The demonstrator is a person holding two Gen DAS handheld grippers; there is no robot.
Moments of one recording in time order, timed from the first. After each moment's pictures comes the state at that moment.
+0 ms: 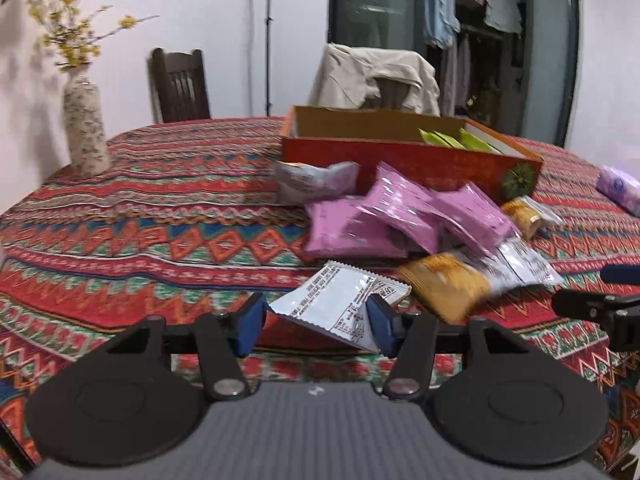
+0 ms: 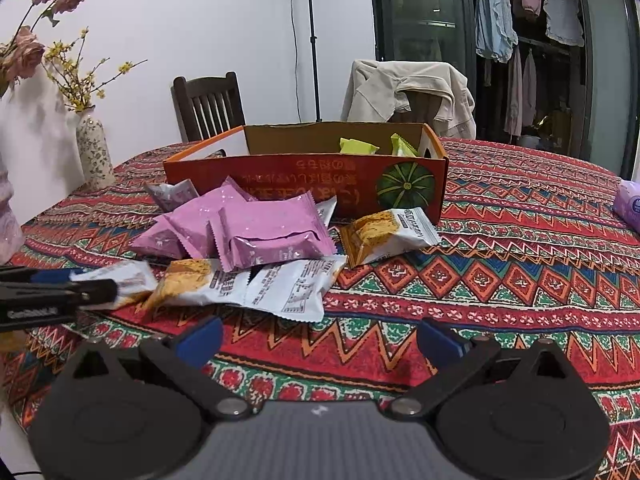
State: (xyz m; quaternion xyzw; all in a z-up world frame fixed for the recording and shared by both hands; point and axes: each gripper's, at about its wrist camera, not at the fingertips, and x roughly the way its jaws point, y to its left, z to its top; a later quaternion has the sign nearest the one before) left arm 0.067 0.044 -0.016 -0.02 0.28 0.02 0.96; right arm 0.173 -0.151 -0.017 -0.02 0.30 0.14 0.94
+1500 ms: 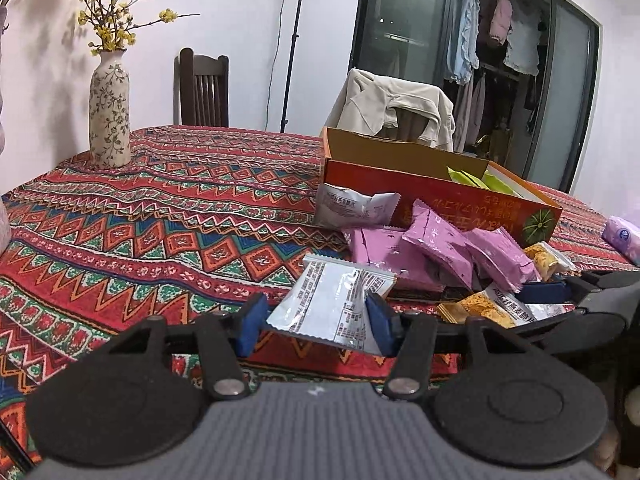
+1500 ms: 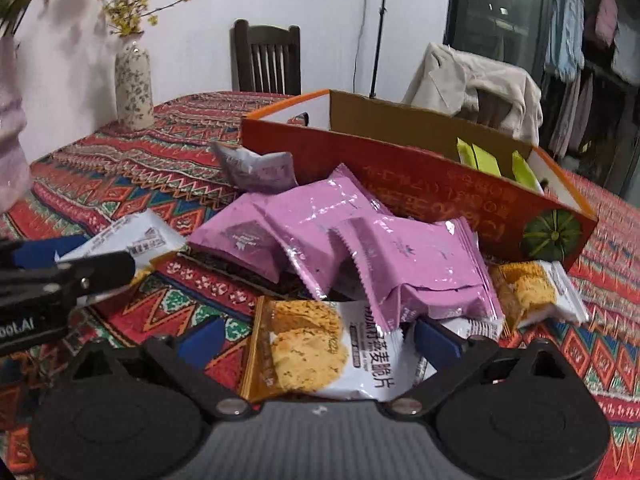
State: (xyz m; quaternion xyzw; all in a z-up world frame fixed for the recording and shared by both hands) left arm 0.068 0.081 -0.019 -0.07 0.25 0.03 0.97; right arm 0.221 -0.032 -0.030 -0.12 0.33 0.18 0.92
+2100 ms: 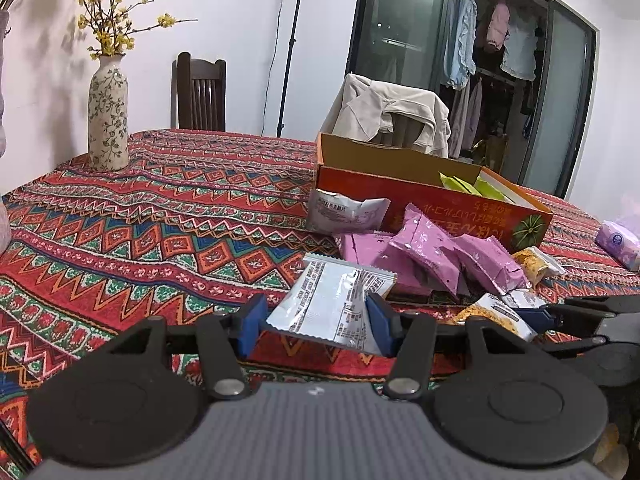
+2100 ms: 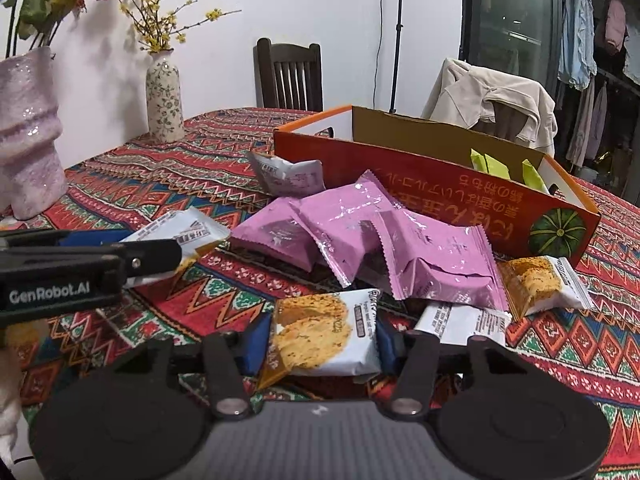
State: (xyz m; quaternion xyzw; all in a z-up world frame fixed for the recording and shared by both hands) left arm 0.061 0.076 -0.013 -0.08 0.24 0.02 0.97; right arm 0.191 -0.046 -0.022 -0.09 0.31 0.22 0.92
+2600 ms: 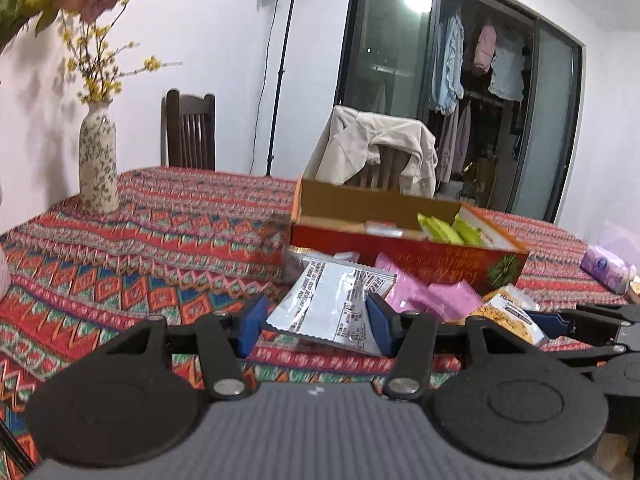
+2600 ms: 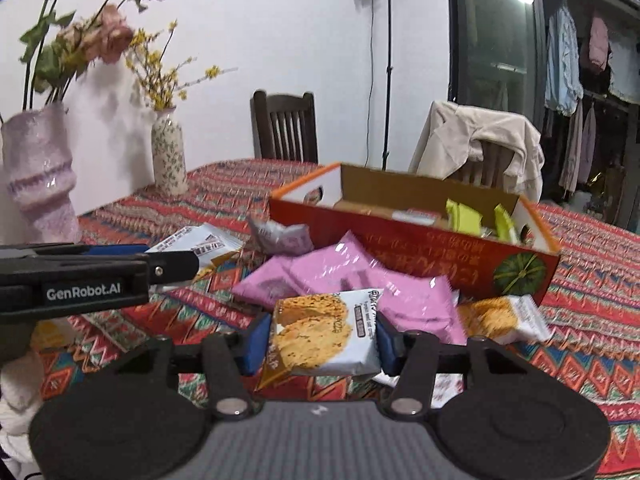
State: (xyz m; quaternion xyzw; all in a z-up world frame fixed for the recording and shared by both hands) left arm 0.062 0.058 0.026 -0.07 0.19 0.01 0.98; right arm 0.172 -0.072 0.020 -0.07 0.24 0.22 0.94
